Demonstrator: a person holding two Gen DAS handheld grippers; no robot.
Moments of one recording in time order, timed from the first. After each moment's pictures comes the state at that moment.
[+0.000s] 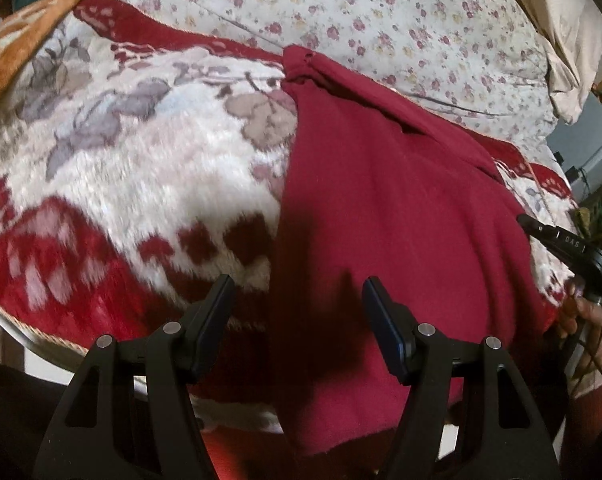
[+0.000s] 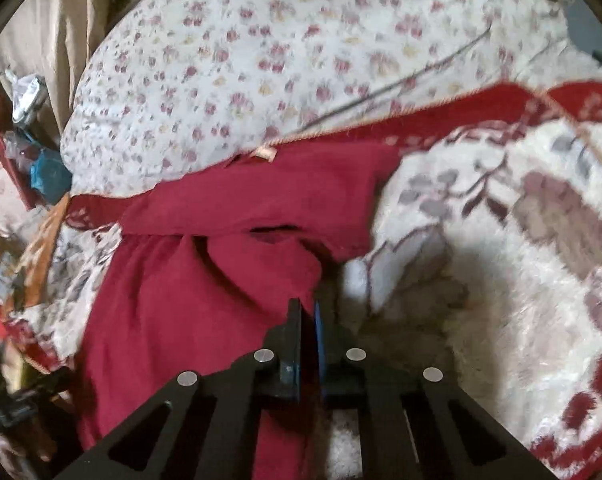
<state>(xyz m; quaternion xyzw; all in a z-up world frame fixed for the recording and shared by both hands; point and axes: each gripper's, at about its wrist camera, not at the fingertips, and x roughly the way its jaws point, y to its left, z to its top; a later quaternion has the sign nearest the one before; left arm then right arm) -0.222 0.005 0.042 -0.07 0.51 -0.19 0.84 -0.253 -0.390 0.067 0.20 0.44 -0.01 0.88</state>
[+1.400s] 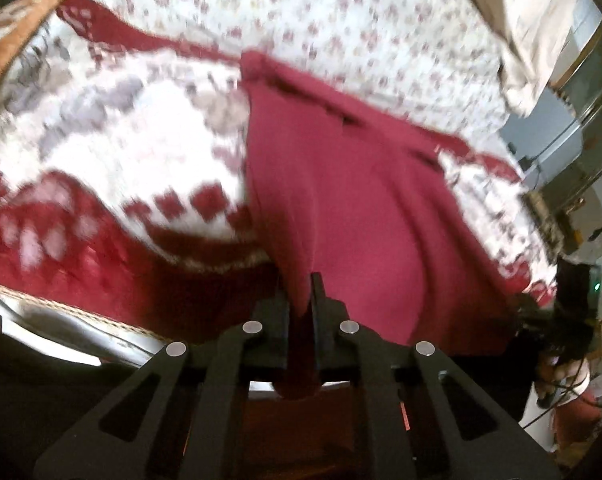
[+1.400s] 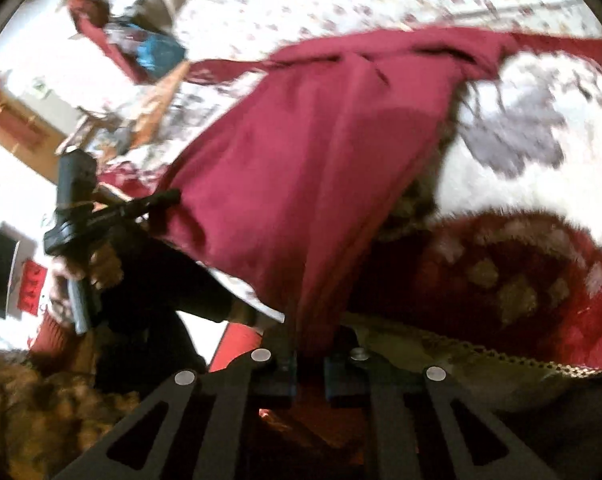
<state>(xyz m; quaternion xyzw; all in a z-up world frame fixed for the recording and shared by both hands) -0.269 0.026 0.072 -0.10 0.48 -0.26 0.83 -0.366 -0.327 0.064 0.17 0.52 0.22 0.81</state>
